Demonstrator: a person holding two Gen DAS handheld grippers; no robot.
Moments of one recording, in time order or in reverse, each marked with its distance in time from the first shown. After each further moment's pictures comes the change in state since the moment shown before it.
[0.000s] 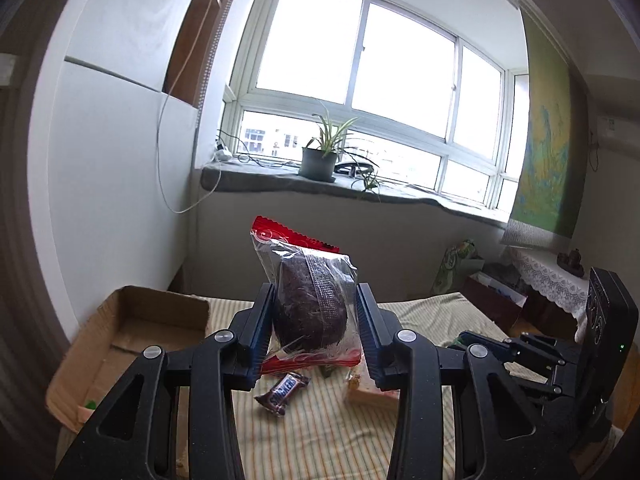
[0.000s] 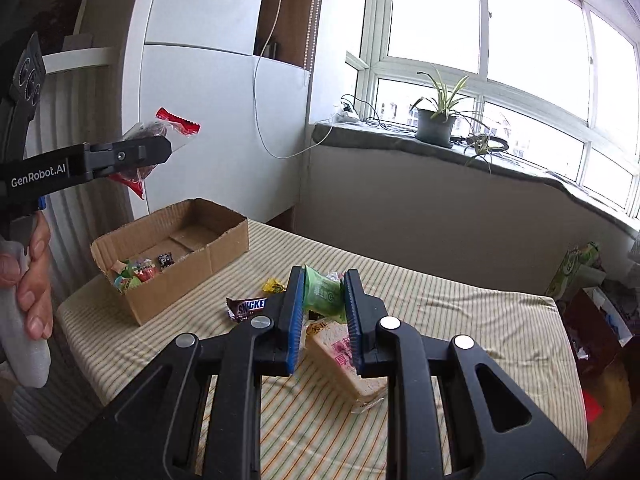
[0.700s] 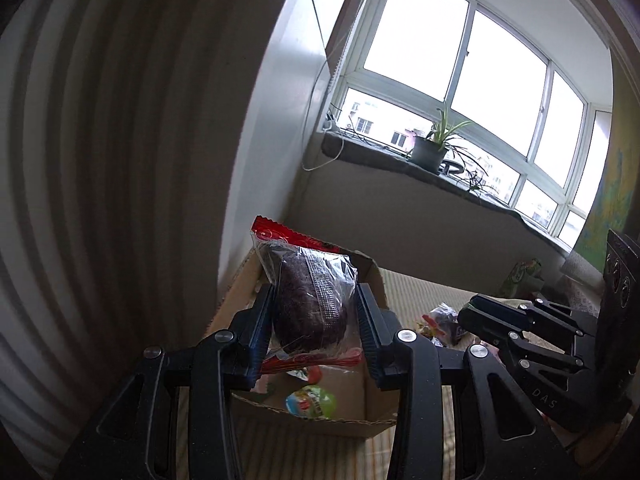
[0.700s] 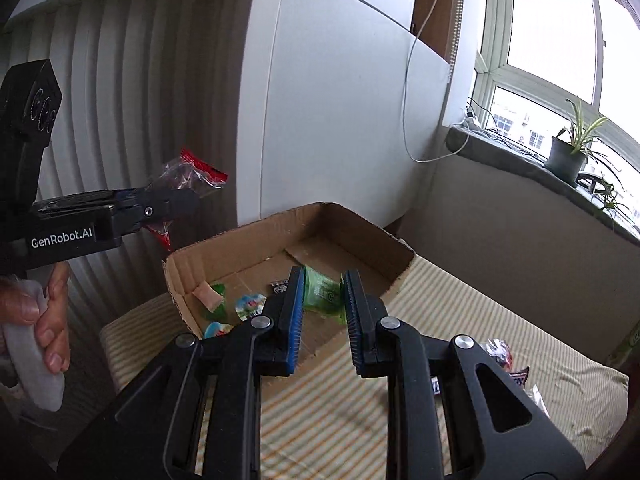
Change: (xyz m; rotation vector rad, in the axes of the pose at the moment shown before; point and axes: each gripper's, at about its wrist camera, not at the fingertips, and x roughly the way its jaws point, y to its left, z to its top) left arm -0.041 0.163 -0.042 -0.204 0.069 0.224; right arm 0.109 0.180 0.045 -0.194 0.048 0.288
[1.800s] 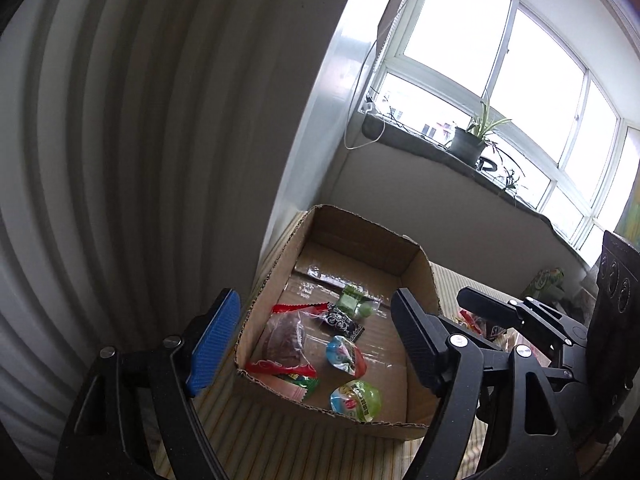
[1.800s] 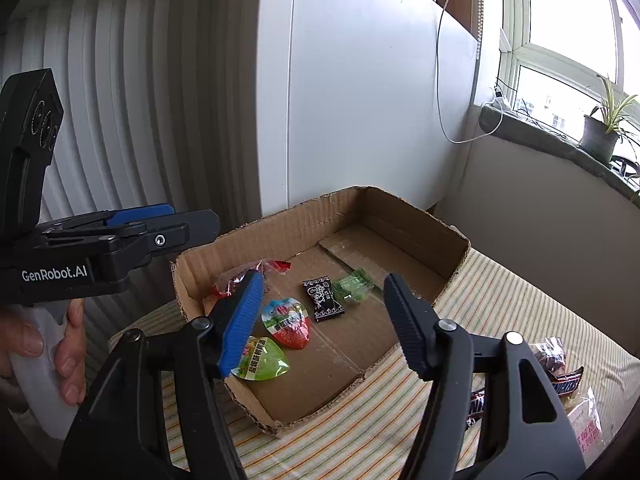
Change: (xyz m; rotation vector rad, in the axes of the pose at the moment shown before) left arm 0.018 0.024 -0.012 -0.088 0.068 0.083; right arm 0.043 0.006 -0.012 0.038 0.034 0.102
